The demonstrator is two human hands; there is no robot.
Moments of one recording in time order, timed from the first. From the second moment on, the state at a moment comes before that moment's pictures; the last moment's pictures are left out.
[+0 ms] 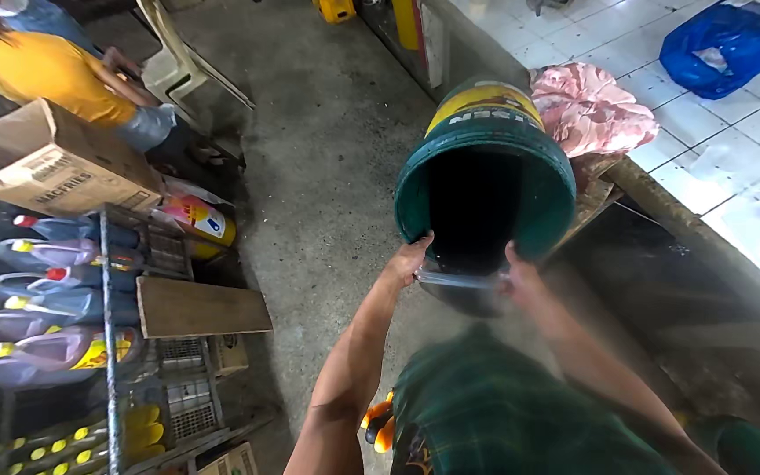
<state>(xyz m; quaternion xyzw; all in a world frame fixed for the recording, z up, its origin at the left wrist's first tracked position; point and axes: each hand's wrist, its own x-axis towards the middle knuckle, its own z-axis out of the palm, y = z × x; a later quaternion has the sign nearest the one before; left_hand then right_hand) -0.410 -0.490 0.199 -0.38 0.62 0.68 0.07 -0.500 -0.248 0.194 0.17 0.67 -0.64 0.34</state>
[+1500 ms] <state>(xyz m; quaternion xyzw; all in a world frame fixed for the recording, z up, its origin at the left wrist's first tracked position) -0.588 -0.514 0.391 -0.32 0.72 0.62 -0.04 -0.682 -0.306 0.385 0.09 0.78 -0.57 0.23</state>
